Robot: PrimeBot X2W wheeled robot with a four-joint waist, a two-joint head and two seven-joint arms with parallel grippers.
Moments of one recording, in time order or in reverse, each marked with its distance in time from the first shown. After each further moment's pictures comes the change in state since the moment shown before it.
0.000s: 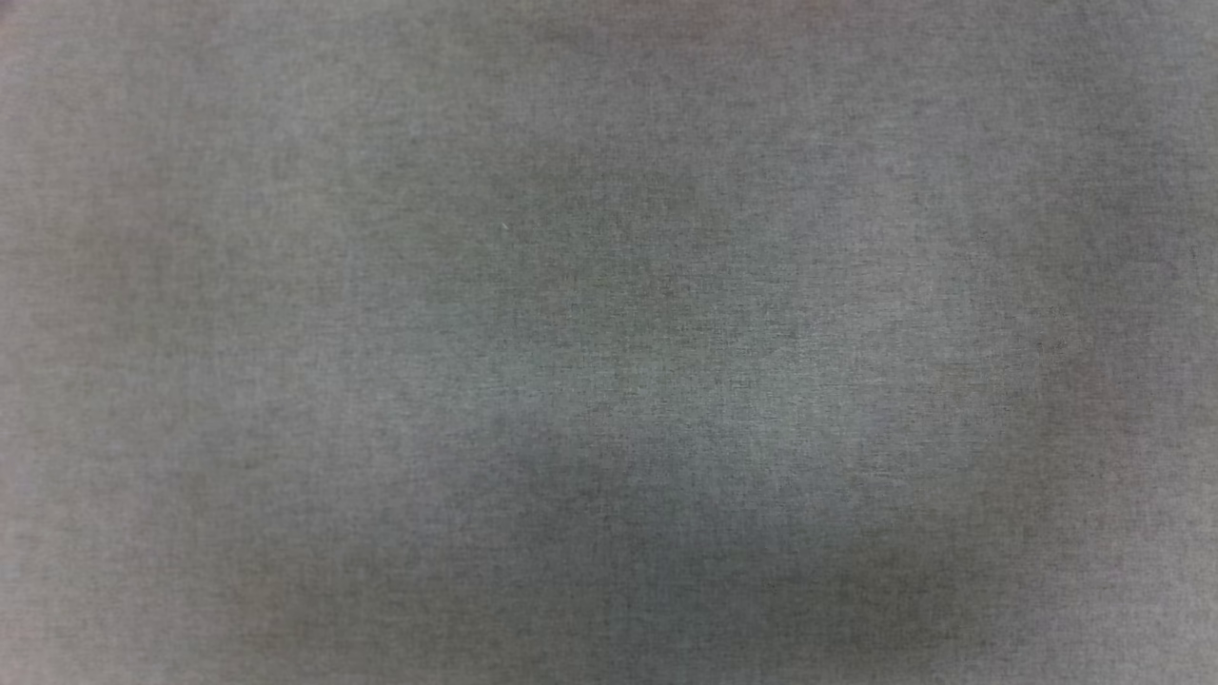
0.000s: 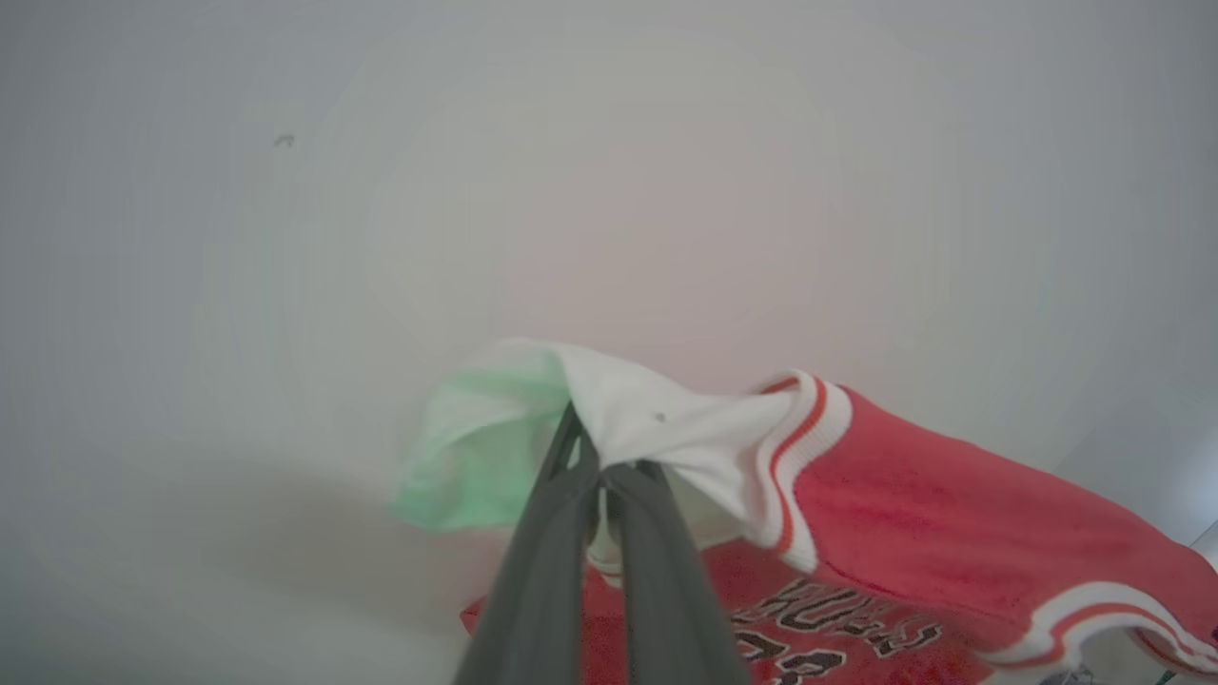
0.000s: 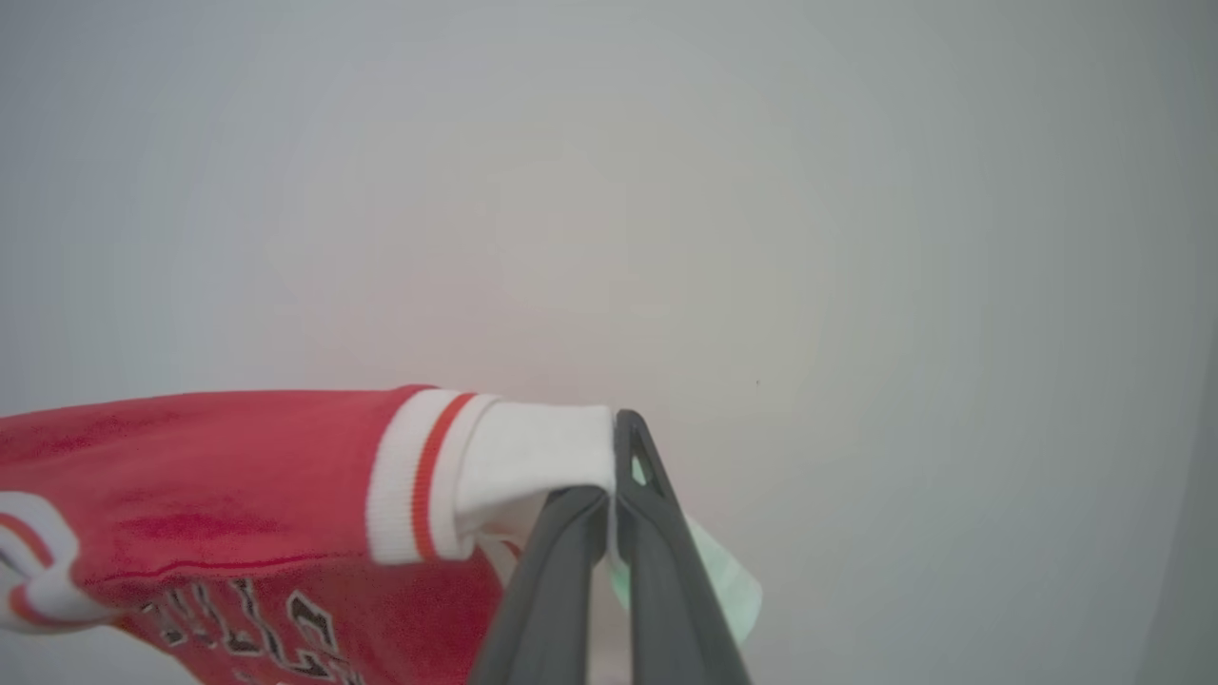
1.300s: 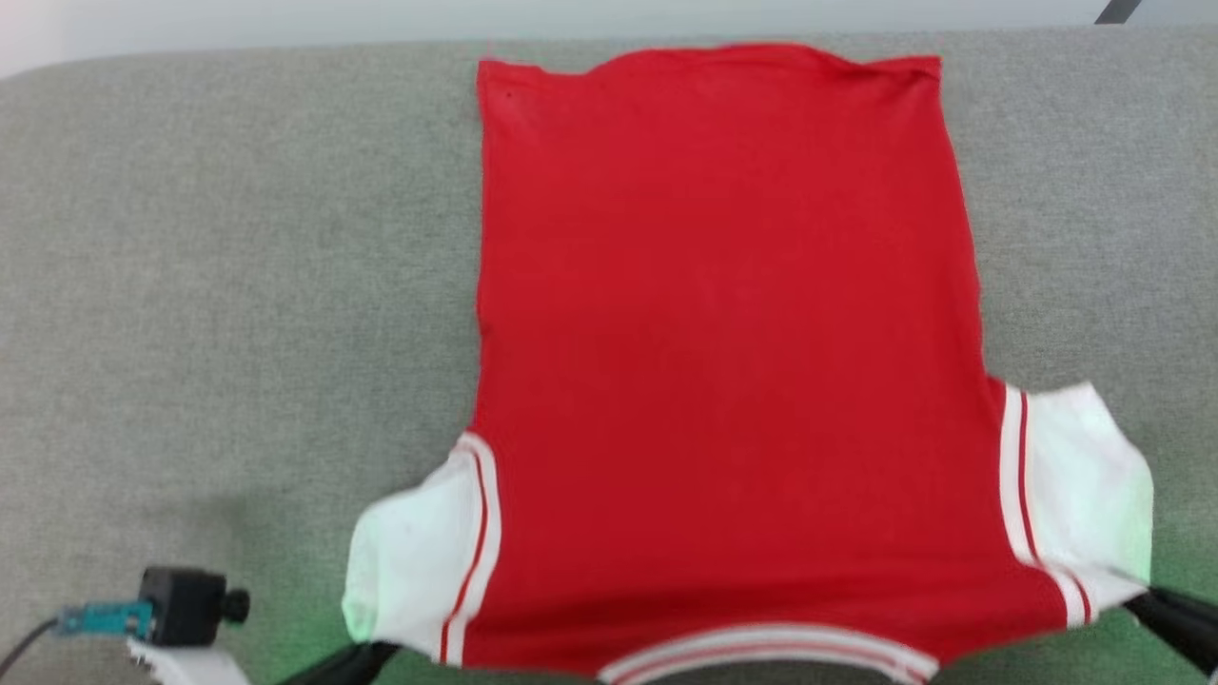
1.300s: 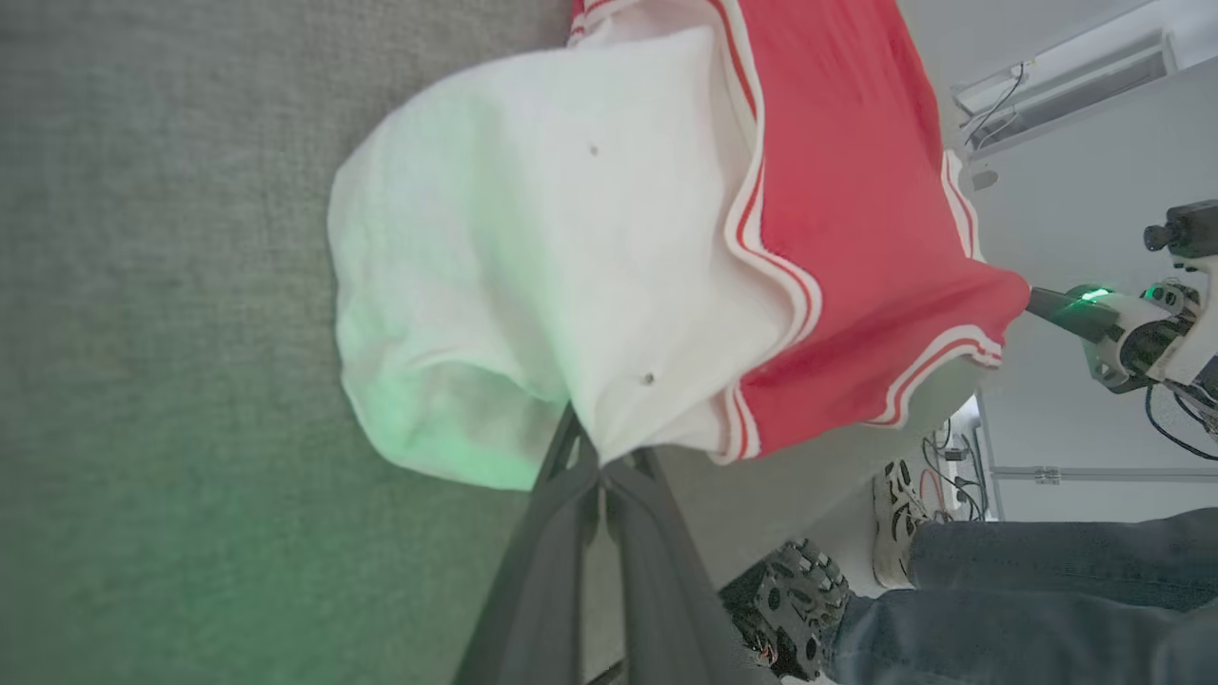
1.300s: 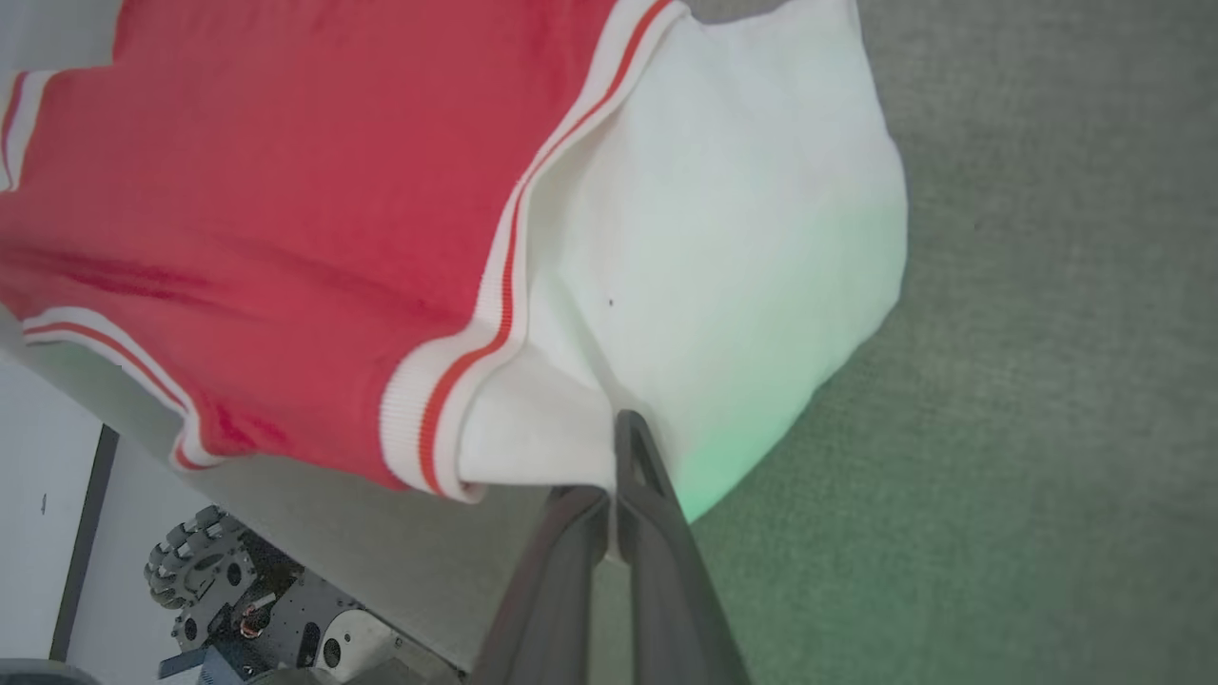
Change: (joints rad) left arm 1.341 0.621 -0.309 -1.153 0.018 0.058 -0.071; right arm 1.679 -0.599 -0.162 -1.025 0.285 0.000 0.462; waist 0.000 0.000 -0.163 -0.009
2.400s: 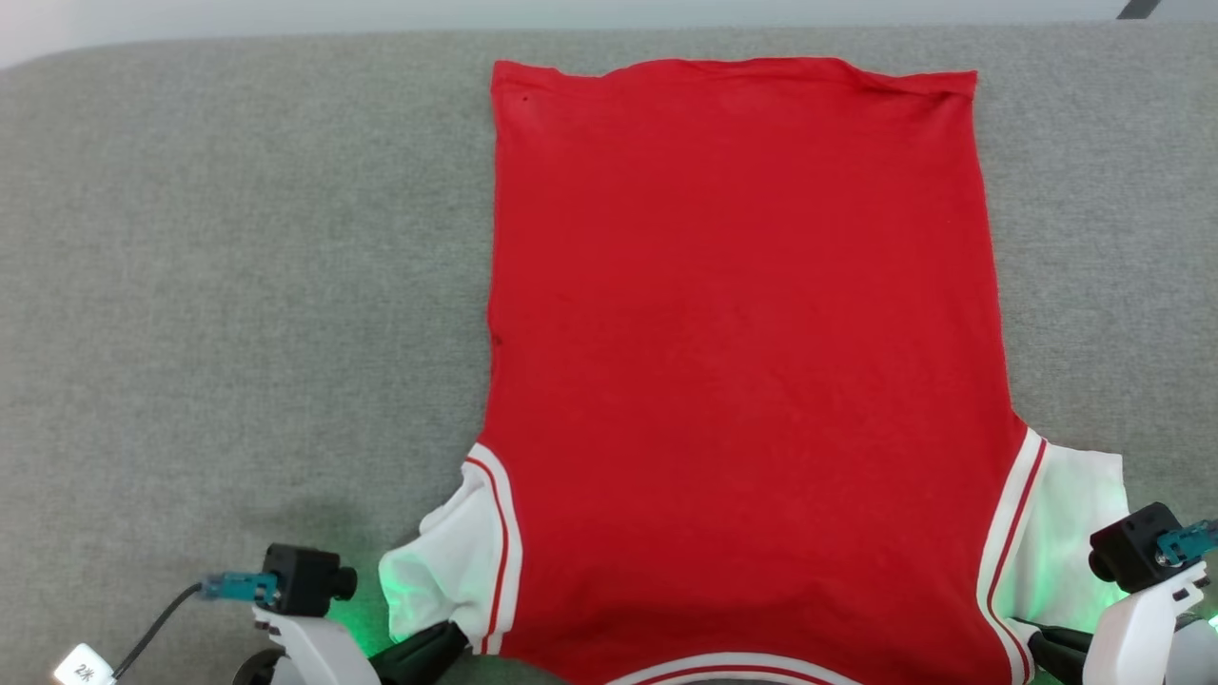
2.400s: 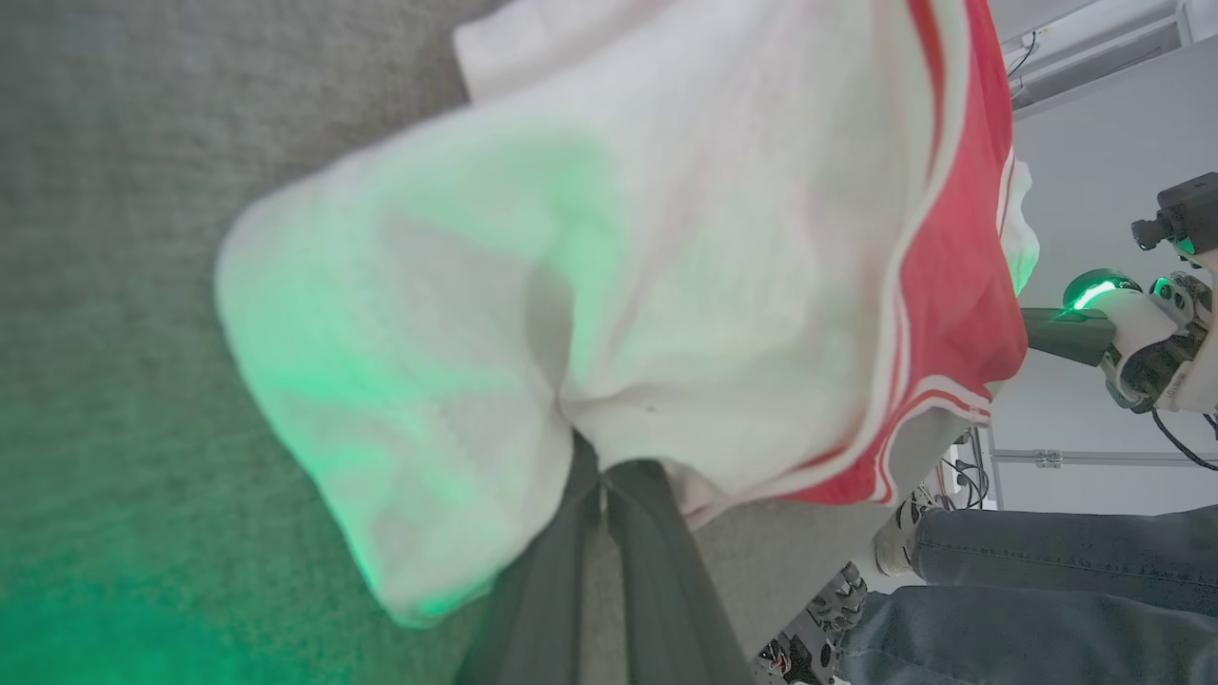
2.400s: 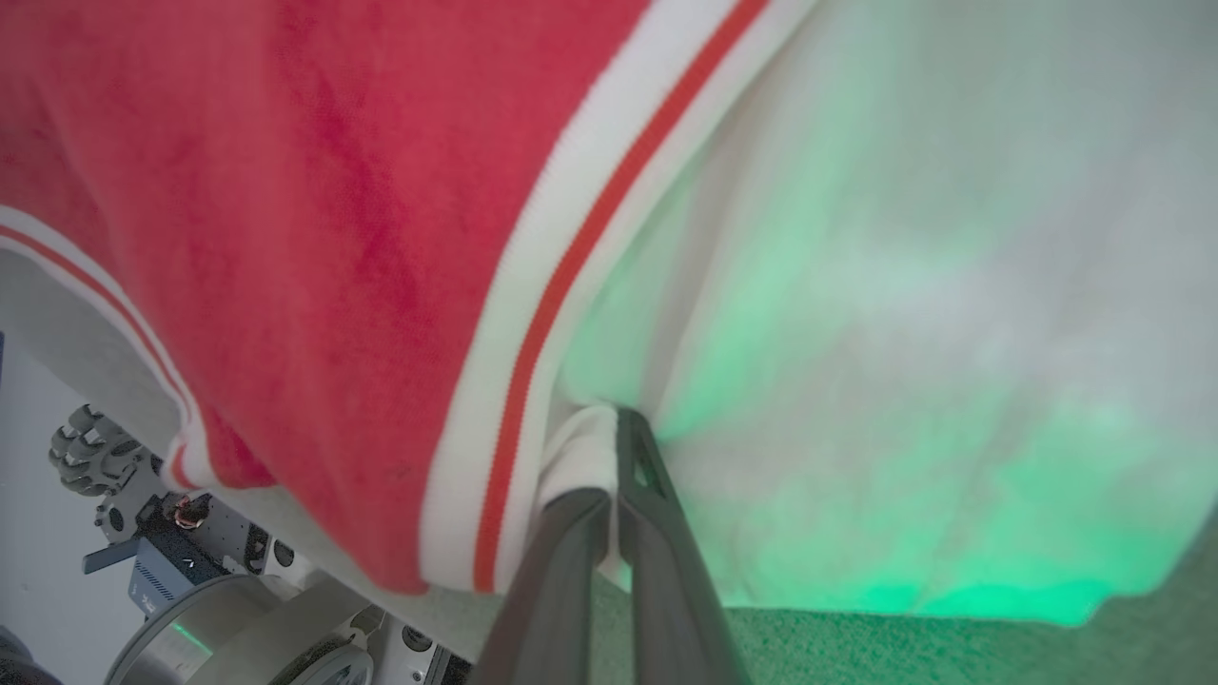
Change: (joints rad) left arm -0.057 -0.284 -0.047 0.310 0.068 -0.026 0.071; right arm 0.032 0.388 -0.174 0.034 -0.449 0.002 0.451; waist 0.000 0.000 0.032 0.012
